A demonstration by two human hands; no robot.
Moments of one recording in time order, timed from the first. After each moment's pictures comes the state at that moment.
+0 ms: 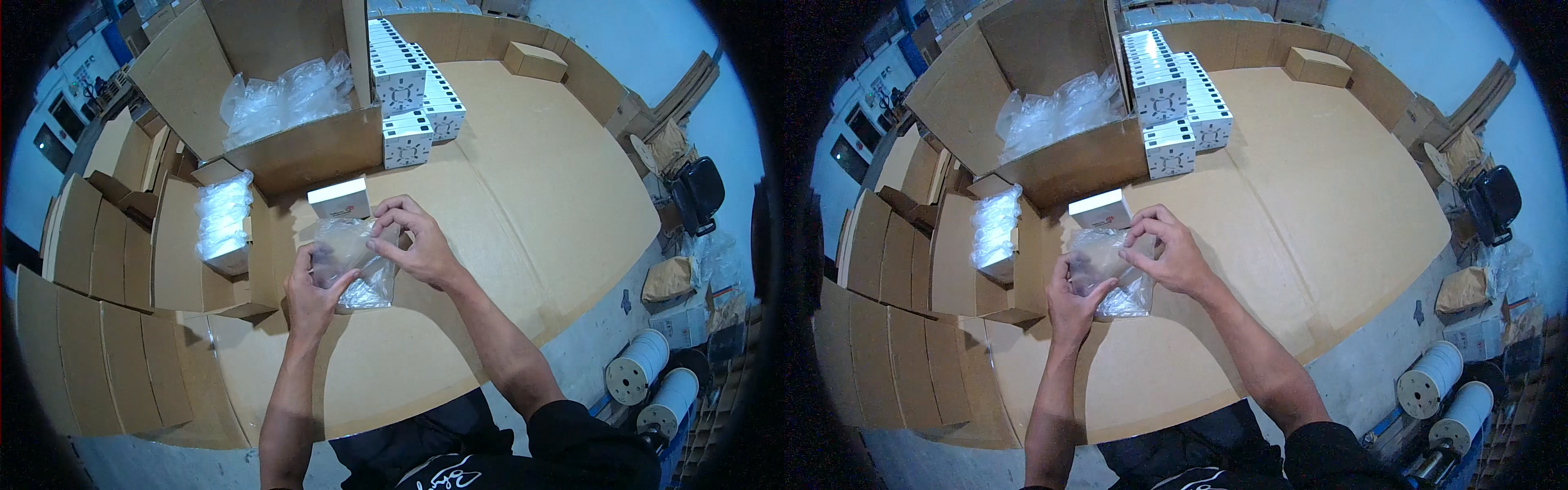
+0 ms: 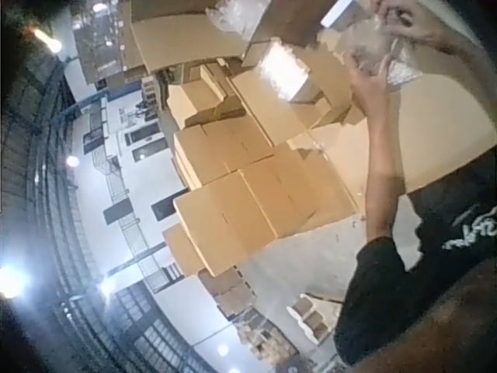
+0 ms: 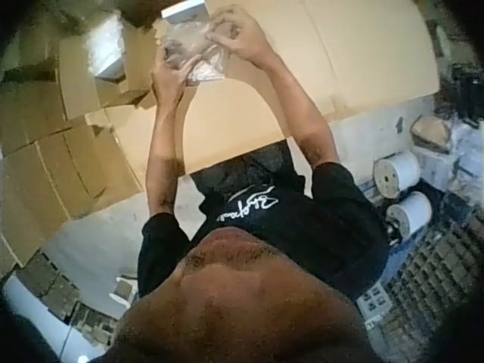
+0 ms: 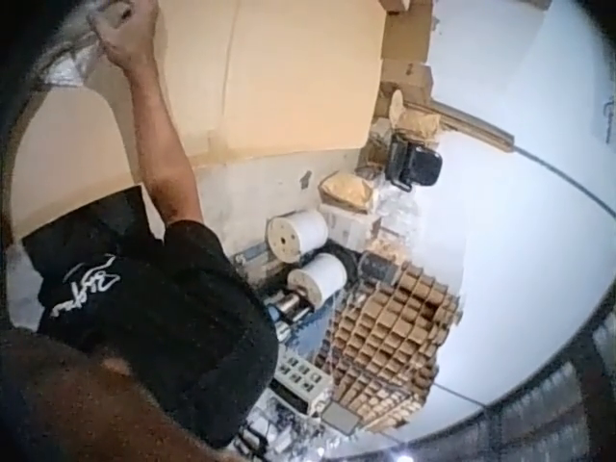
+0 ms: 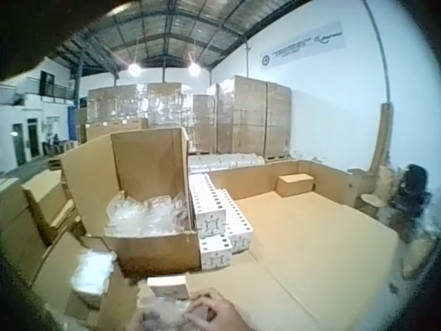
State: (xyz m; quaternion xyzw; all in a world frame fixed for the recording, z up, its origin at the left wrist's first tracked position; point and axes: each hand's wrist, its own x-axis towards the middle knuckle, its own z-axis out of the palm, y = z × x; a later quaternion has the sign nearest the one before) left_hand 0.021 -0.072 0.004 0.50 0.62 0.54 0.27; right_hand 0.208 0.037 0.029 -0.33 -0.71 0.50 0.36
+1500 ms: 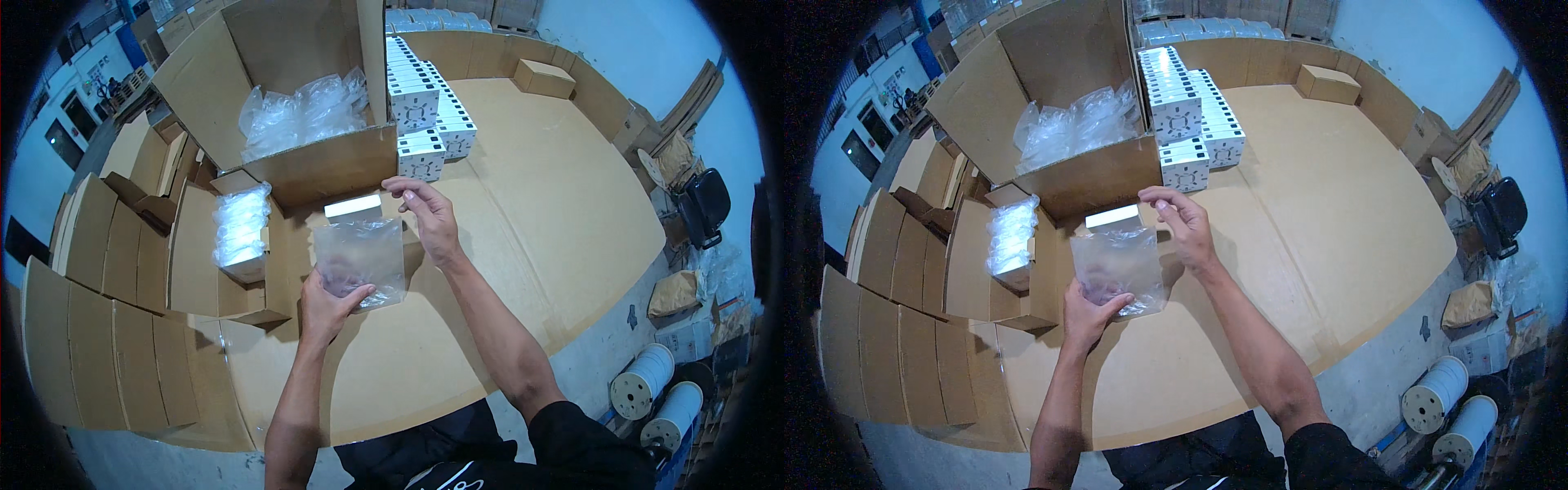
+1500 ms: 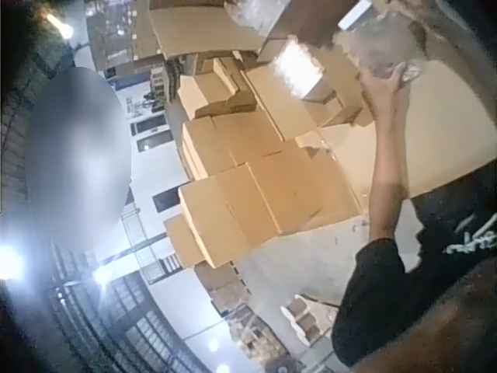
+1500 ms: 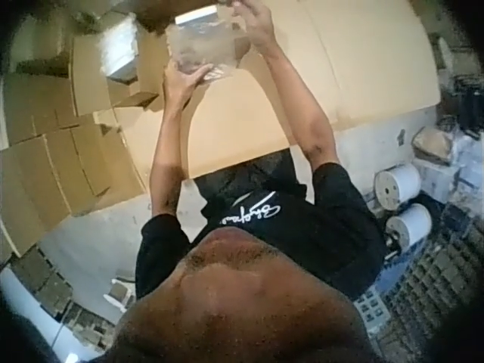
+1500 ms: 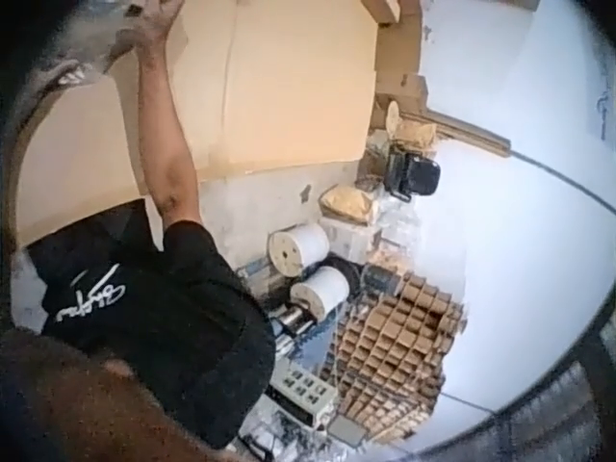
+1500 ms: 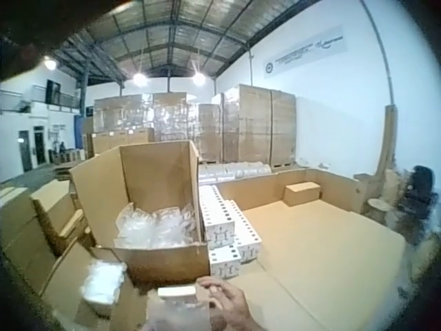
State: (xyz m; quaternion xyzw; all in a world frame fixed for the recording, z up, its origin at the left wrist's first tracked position) left_hand 0.016 -0.069 0.008 0.47 0.64 0.51 0.34; right_hand 0.188 0.087 0.020 -0.22 -0.59 0.56 0.54
